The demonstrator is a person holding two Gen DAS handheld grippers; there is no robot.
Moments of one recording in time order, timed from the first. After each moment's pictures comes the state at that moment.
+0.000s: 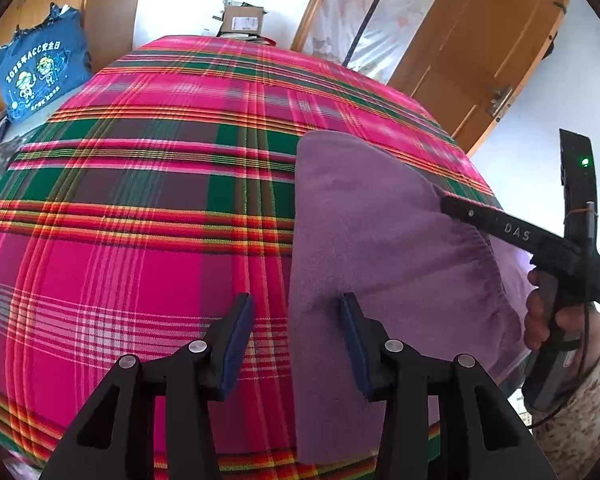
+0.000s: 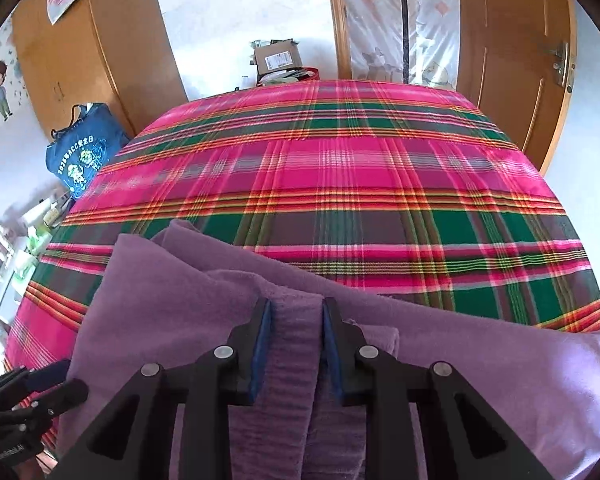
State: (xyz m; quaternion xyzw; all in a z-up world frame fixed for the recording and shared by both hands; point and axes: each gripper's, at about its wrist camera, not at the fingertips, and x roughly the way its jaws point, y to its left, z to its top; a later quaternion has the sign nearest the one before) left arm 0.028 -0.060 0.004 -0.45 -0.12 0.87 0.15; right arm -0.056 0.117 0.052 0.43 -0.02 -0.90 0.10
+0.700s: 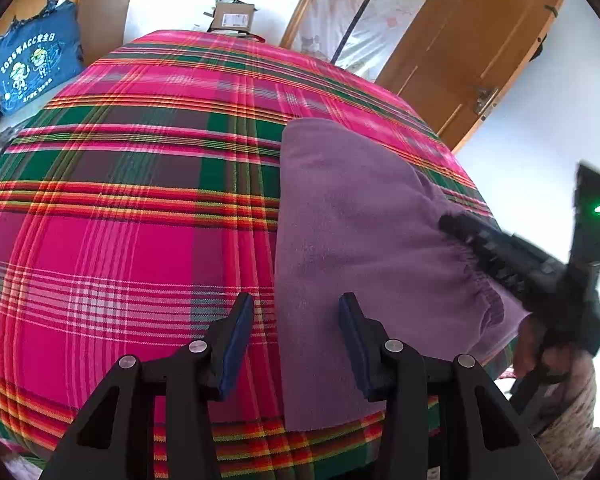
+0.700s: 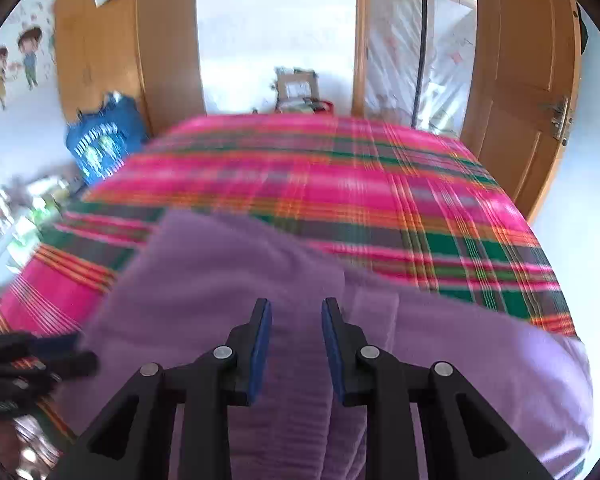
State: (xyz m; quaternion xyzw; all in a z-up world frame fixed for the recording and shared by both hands) left arm 0.042 -0.063 0.003 -0.45 -0.13 0.87 0.17; right arm -0.006 0.101 0.052 0.39 0.06 -0.91 0.08
